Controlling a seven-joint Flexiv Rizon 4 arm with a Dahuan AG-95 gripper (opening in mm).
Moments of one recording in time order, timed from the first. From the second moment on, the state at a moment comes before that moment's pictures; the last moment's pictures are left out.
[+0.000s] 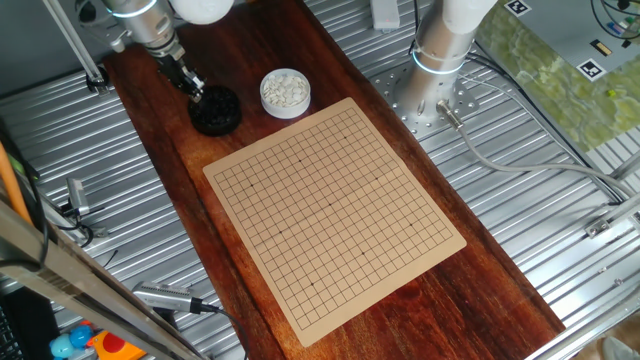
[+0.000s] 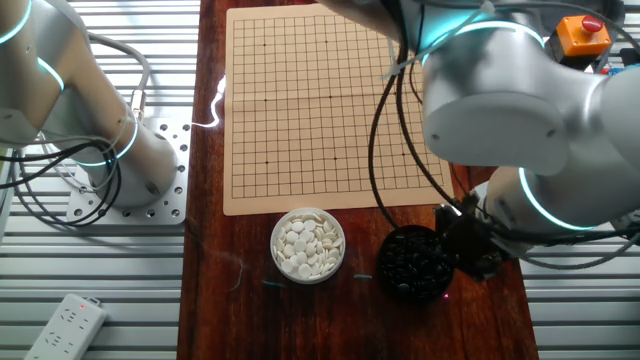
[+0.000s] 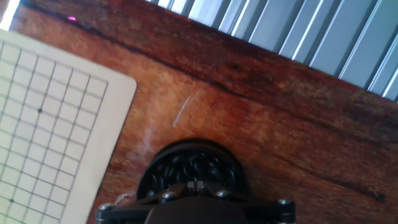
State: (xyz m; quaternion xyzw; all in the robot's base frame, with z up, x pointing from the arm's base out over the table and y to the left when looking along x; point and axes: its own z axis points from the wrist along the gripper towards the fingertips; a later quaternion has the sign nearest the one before) arm 0.553 -0.188 0.107 0.23 -0.97 -0.02 0.06
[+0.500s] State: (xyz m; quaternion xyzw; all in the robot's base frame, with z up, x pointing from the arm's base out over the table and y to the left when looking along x) arm 0.555 -0.190 0.107 0.24 -0.97 -0.02 0.06
